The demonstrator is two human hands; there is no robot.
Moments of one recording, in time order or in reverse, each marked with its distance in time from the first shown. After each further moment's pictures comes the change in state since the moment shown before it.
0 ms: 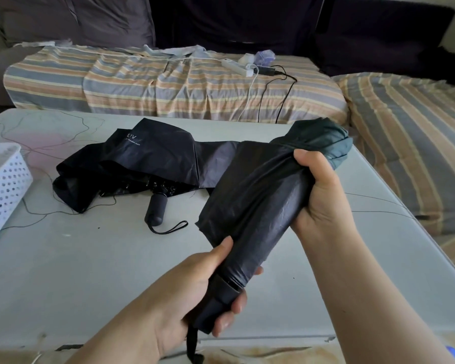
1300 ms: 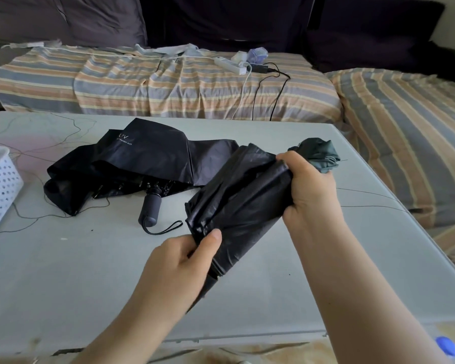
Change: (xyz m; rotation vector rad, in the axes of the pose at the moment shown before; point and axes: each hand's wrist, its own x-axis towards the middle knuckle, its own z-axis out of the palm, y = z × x) left_hand 0.008 -0.004 -0.005 0.640 0.658 0.349; right_hand 0.007 0.004 0.003 -0.205 0.314 -0.061
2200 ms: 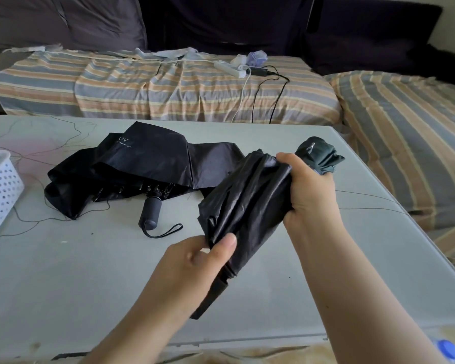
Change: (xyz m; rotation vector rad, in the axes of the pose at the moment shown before) left_hand 0.001 -0.002 0.004 -0.187 -0.100 -0.017; right_hand -0.002 -0.002 -0.001 -0.026 -0.042 -0.050
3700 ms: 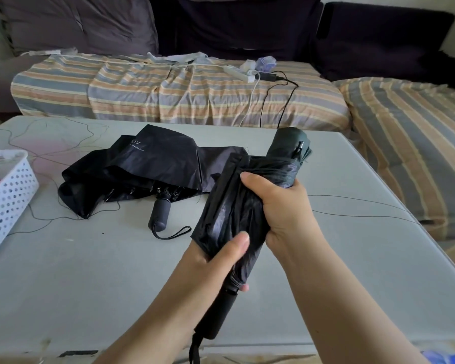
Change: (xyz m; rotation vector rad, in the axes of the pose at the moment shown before) left_hand -0.004 0.013 0.004 -0.319 -0.095 0.017; right_hand -0.026 0.017 0.021 -0.082 -0.194 0.141
